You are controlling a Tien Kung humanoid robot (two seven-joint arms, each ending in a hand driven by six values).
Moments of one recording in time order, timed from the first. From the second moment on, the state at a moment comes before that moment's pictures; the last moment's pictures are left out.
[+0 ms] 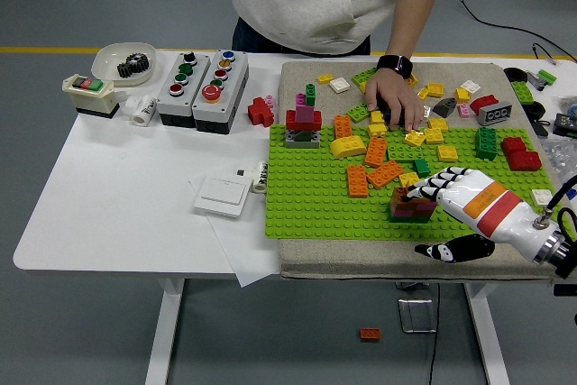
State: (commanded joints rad) left arm -0.19 0.12 -0.32 -0.30 0.91 0.14 0.38; right arm 0.28 -0.63 0.90 1.46 -2.19 -0.23 0.31
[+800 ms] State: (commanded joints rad) left arm -0.19 0.12 -0.32 -0.30 0.91 0.14 0.38; right arm 0.28 -0.63 0.88 1.44 -2.19 -0.22 0.30
